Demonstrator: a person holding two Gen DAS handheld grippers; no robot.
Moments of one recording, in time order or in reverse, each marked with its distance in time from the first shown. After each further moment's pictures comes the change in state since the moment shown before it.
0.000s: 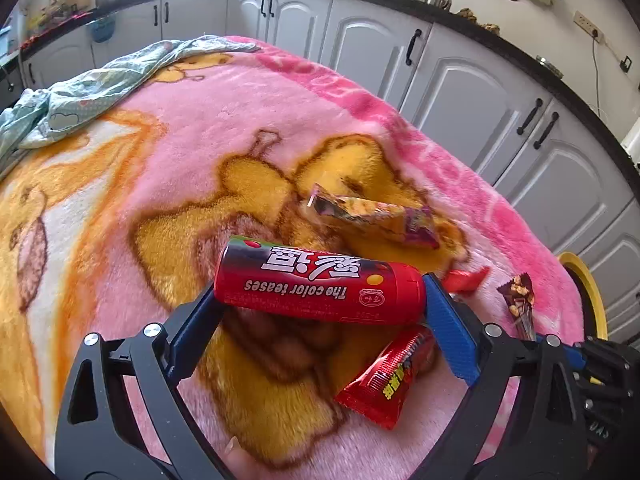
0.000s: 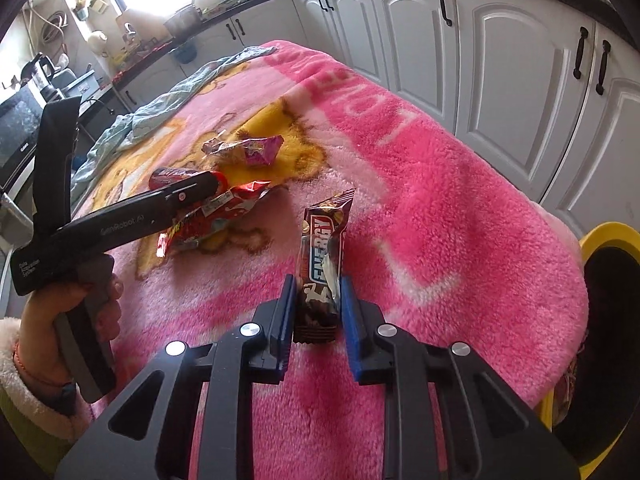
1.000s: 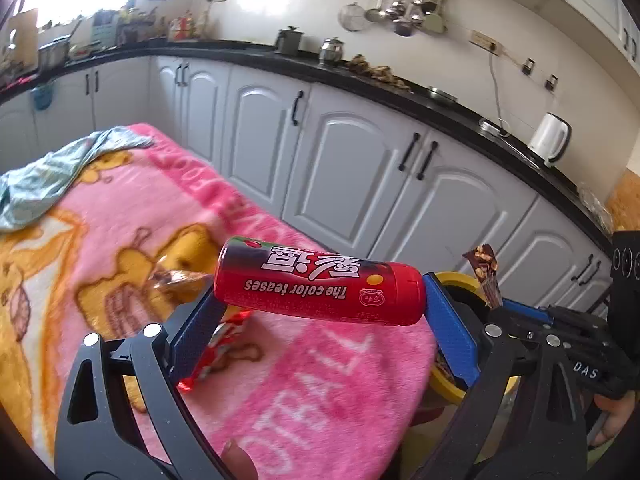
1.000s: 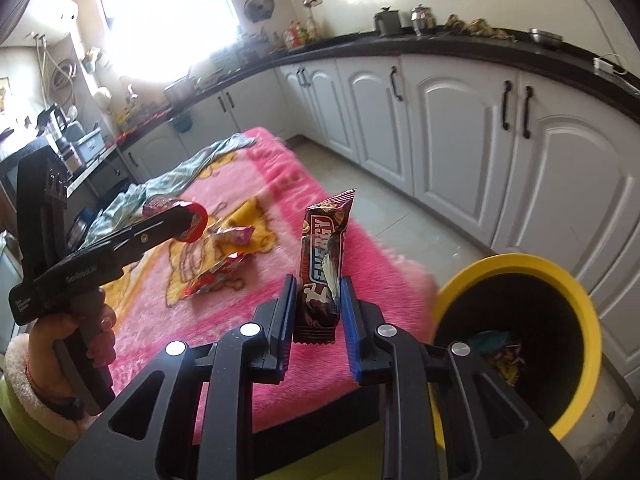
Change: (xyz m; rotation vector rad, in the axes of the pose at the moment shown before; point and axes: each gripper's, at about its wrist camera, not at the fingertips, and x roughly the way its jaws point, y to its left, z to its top) left arm -0.104 -0.124 0.010 0.150 -0.191 -0.242; right arm -0.153 -0.055 -0.014 0.043 -0.257 -0.046
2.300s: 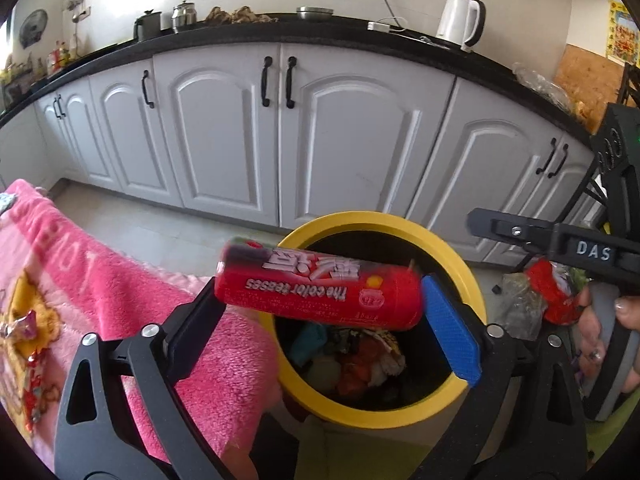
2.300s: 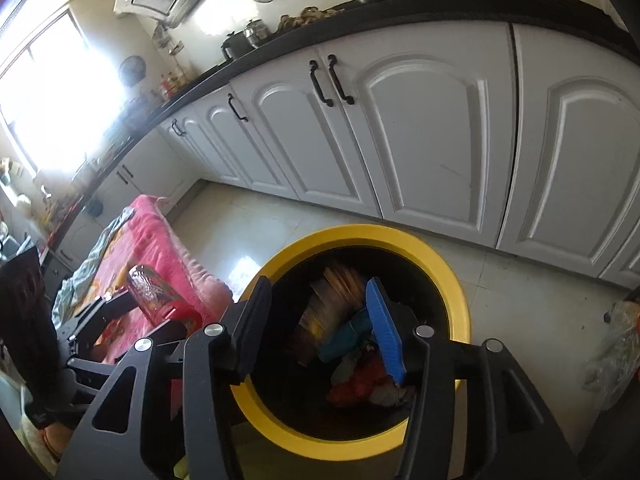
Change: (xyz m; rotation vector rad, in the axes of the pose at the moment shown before) left arm 0.117 -0.187 -0.044 0.322 0.175 -0.159; right arm -0.058 -0.192 -0.047 0.376 -0.060 -0.209
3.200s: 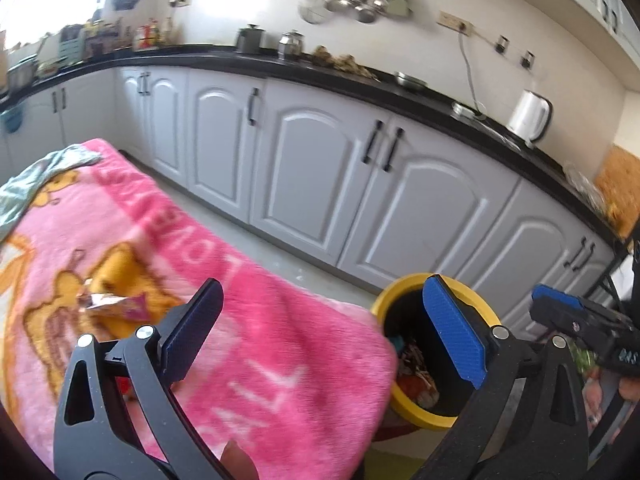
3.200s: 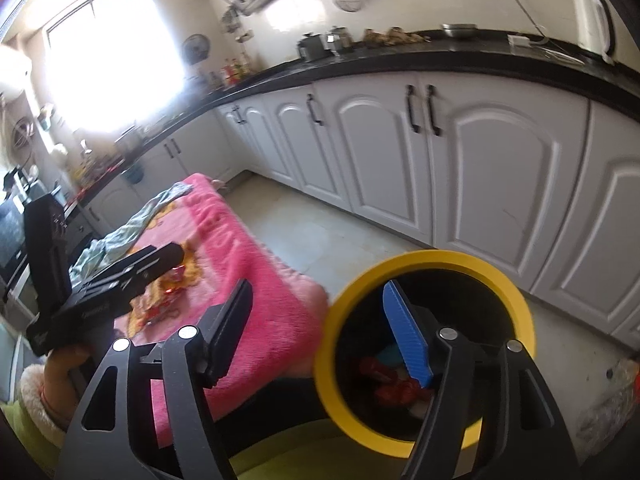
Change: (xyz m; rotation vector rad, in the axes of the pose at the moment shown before) left arm -0.095 0.127 -0.010 -0.269 -0.179 0.121; right arm -0.015 0.123 -0.009 -0.236 -0.033 0.112
